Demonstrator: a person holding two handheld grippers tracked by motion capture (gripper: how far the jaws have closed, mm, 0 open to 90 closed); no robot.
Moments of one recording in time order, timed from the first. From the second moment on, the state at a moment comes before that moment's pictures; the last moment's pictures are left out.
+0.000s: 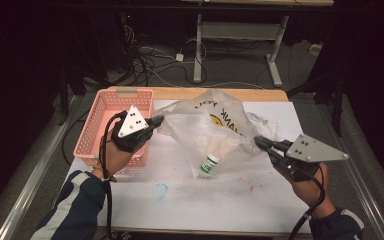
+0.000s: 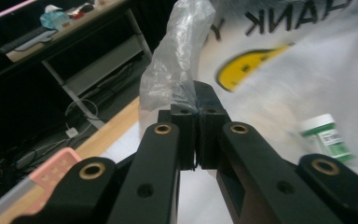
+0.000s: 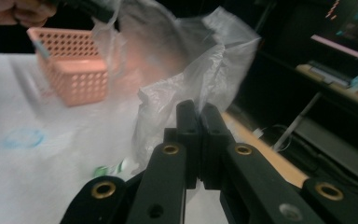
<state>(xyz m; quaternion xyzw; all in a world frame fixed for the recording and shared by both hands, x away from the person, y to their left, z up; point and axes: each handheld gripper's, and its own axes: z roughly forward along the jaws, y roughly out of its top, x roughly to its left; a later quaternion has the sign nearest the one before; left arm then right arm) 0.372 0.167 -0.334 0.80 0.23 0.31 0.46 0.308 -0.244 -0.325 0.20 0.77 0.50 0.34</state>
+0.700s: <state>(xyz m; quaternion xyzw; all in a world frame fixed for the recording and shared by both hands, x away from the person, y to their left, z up) 0.407 0.157 -0.285 0.78 0.24 0.34 0.47 0.379 -0.278 -0.273 0.28 0.70 0.52 0.40</state>
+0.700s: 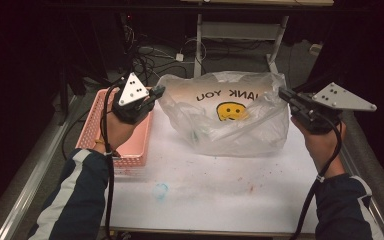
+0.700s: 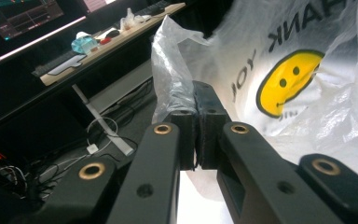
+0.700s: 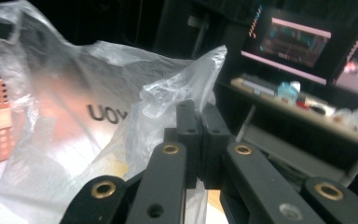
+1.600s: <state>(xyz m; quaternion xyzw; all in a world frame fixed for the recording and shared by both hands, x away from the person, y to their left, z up) 0.455 0.127 -0.305 0.78 0.25 0.34 0.47 0.447 -0.292 -0.308 0.37 0.70 0.48 0.38</state>
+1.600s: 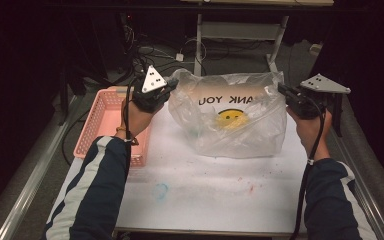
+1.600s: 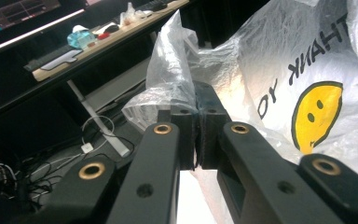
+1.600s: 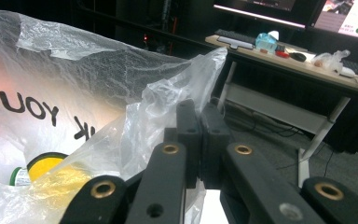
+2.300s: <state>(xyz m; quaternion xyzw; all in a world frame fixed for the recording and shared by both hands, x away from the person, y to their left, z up) 0.468 0.125 -0.304 0.77 0.25 0.34 0.48 0.462 -0.290 -0.310 0.38 0.70 0.48 0.38</state>
